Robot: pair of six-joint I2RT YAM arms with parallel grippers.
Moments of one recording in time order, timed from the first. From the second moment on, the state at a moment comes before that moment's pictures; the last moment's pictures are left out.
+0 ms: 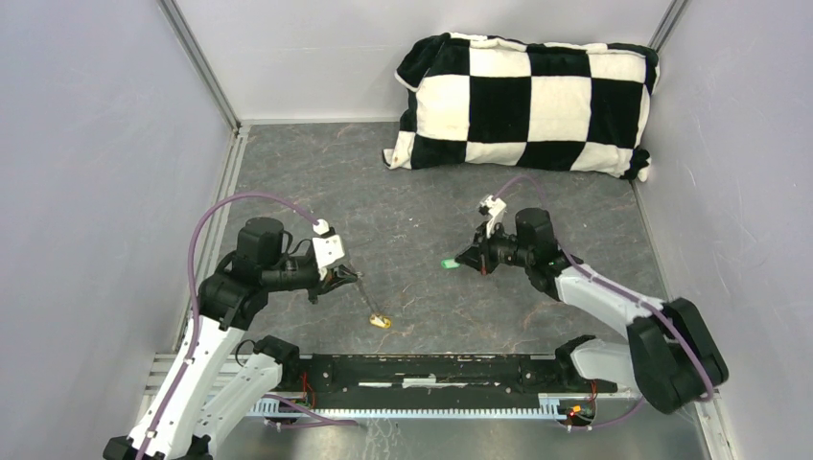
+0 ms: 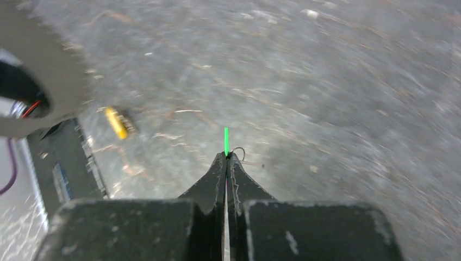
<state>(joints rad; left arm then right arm) -0.36 0.67 0.86 -0.83 0.77 0.56 0.40 1.26 0.49 0.24 -0.61 0.15</state>
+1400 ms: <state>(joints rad) -0.36 0.71 0.84 -0.78 0.82 0.46 0.68 1.42 0.62 -0.09 -0.57 -0.19</state>
